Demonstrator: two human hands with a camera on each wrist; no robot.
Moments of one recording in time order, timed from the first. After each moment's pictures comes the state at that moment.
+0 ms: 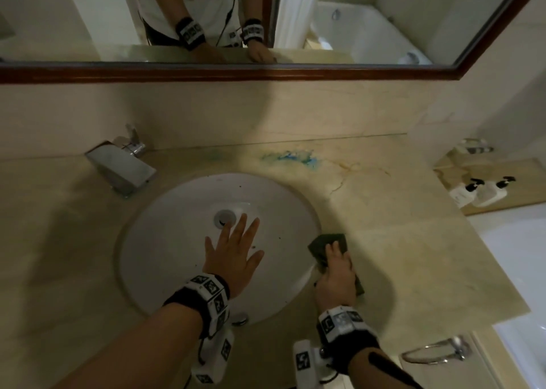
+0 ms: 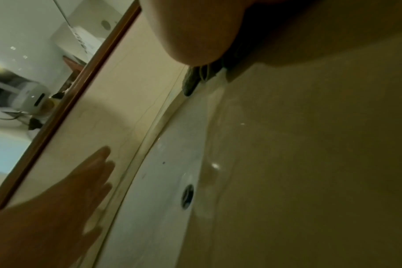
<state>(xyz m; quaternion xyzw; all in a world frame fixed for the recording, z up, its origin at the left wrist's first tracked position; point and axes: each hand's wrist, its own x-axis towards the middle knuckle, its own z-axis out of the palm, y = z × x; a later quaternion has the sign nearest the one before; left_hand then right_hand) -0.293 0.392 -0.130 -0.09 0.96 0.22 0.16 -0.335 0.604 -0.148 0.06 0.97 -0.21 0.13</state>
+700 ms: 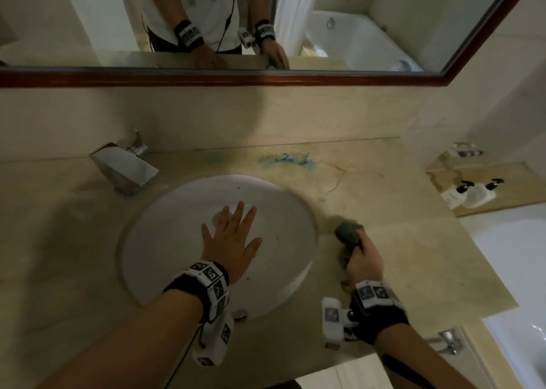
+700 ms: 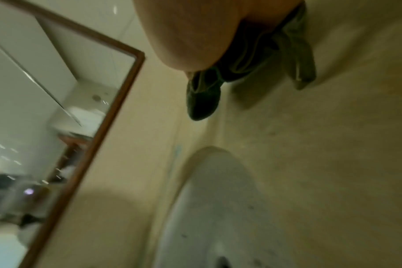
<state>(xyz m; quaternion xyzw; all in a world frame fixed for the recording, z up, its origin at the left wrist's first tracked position) -0.301 0.386 -0.115 -0.08 0.97 0.20 0.11 -0.364 0.643 -0.114 0.16 0.89 -0.42 0.03</state>
